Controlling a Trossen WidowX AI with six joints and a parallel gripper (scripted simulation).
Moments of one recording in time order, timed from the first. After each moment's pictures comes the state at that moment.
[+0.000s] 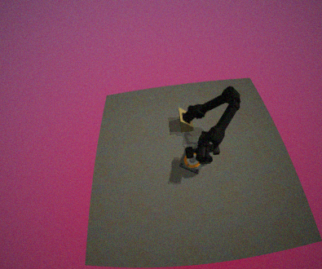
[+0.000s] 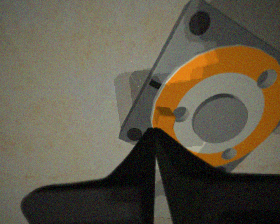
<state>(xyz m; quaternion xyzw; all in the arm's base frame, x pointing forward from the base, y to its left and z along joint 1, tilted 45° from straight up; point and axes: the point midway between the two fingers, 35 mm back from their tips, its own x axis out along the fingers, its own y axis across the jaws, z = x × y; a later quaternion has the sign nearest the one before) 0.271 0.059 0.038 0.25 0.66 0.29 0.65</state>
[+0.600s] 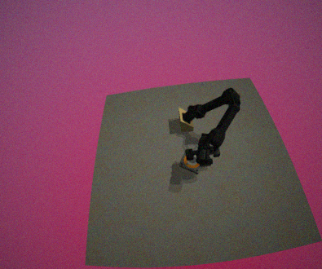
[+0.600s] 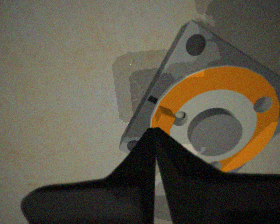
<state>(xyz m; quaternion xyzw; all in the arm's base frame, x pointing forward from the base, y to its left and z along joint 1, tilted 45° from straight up) 0.284 0.059 0.037 0.25 0.65 0.29 0.66</state>
